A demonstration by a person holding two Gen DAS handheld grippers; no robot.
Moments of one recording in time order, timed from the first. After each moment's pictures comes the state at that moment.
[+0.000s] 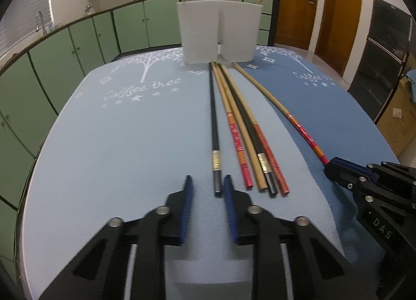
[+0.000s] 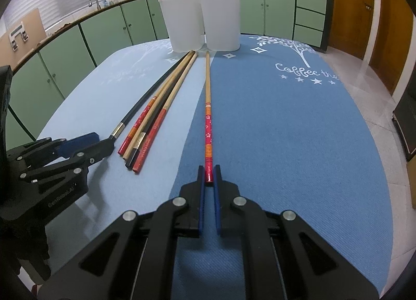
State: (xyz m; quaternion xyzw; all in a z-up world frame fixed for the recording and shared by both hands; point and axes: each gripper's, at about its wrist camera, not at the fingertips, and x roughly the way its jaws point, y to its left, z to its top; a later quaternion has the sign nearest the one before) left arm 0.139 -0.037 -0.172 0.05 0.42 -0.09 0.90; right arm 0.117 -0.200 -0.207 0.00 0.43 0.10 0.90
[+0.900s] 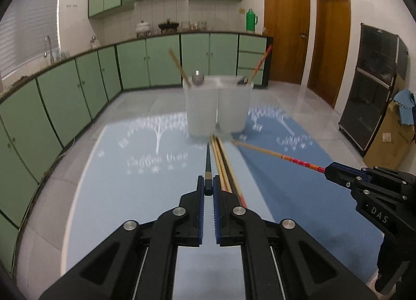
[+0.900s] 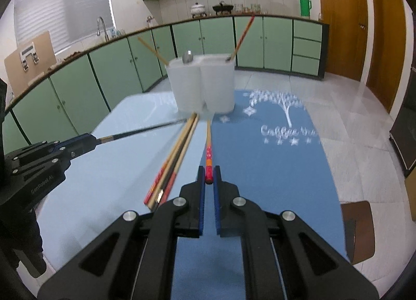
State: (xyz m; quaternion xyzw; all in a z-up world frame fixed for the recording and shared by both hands) left arm 0.124 -0.025 -0.065 0.04 0.32 -0.10 0.94; right arm 0.110 -0.220 -0.111 0.02 0.35 0.11 0.93
